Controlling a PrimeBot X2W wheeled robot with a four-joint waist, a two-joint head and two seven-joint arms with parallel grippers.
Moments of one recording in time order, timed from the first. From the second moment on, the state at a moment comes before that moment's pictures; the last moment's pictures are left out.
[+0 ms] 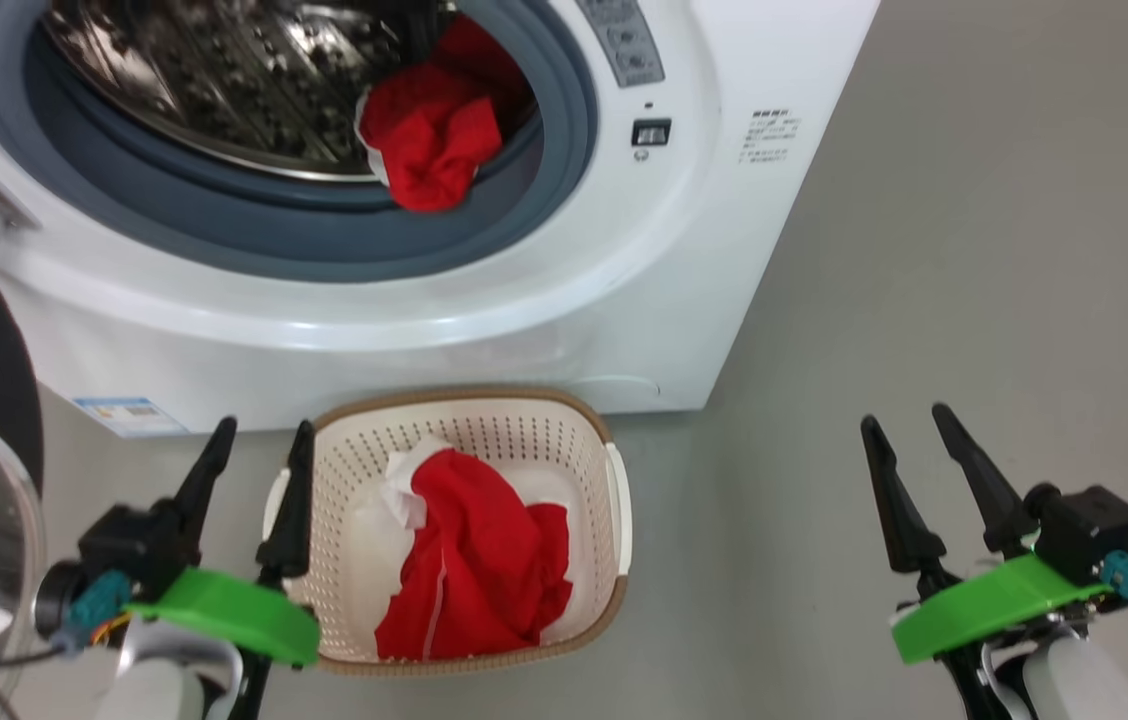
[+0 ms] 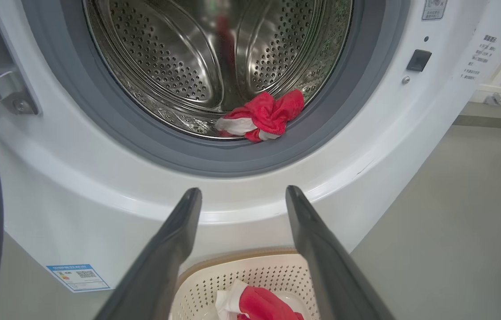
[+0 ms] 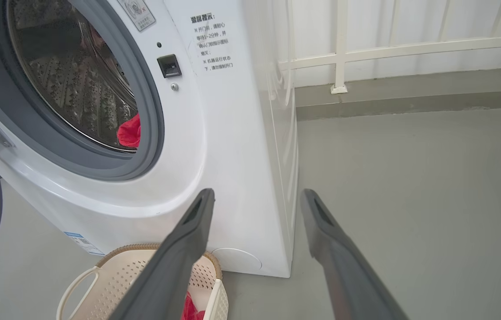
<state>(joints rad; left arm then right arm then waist) -0.34 0.11 -0.07 0.45 -0.27 -0.13 -0.25 -0.15 -0.10 0.07 0.28 0.39 0.13 -0.26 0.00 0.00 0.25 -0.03</state>
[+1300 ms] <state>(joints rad) 0.03 0.07 0.10 0.17 -0.20 -0.13 -0.25 0.03 -0.12 0.05 0.26 0.41 0.13 -0.26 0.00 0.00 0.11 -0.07</state>
